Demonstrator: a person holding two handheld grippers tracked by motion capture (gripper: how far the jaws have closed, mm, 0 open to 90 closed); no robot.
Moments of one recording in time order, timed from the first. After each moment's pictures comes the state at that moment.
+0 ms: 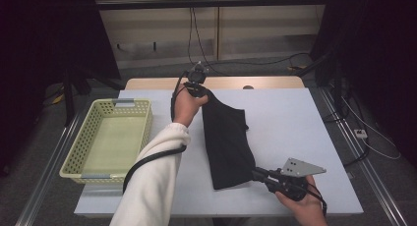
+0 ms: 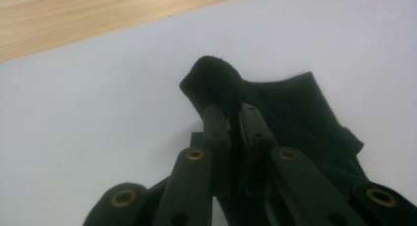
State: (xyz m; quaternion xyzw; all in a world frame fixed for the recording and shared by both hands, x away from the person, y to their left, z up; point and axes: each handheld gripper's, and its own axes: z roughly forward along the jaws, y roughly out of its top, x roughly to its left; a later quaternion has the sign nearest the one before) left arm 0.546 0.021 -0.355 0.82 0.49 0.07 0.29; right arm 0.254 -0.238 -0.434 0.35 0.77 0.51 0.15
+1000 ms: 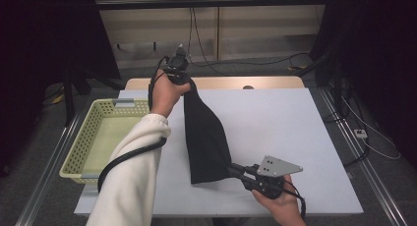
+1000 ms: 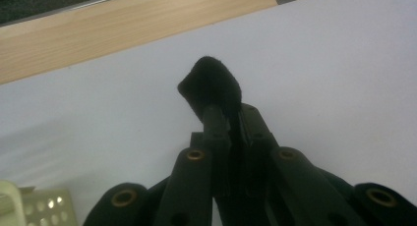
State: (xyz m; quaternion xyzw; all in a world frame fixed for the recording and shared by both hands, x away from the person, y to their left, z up) left arm 0.538 0.064 -0.292 0.81 0.51 0.09 0.26; right arm 0.262 -0.180 -0.417 0.29 0.76 0.56 0.16
